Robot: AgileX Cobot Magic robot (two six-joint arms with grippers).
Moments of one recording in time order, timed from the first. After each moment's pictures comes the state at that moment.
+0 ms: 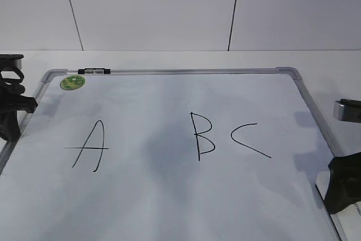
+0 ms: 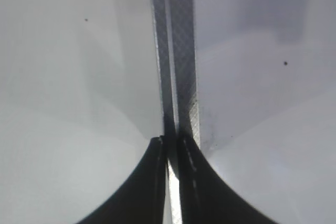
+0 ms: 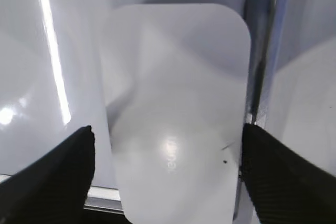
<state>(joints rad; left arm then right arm) -0.03 1.94 -1.23 -0.07 0.90 0.06 0.07 1.50 -0.77 0.19 0.98 -0.09</state>
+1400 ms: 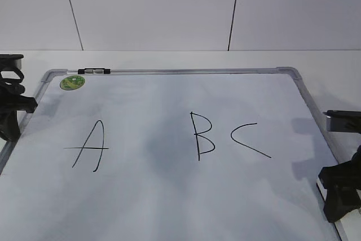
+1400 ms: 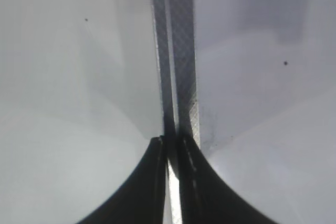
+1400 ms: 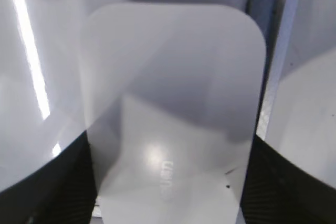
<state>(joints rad) -0.03 1.94 -1.23 -0.07 0.90 0.06 0.14 1.57 -0.77 0.12 0.95 0.01</state>
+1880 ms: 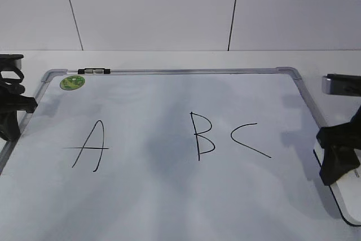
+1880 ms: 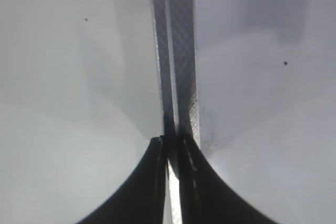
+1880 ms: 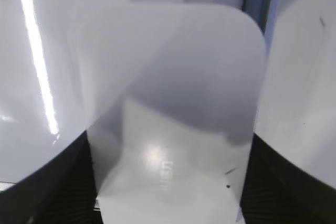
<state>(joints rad) -0.03 1.94 -1.23 -0.07 0.90 0.06 0.14 1.56 -0.94 0.11 1.10 0.03</state>
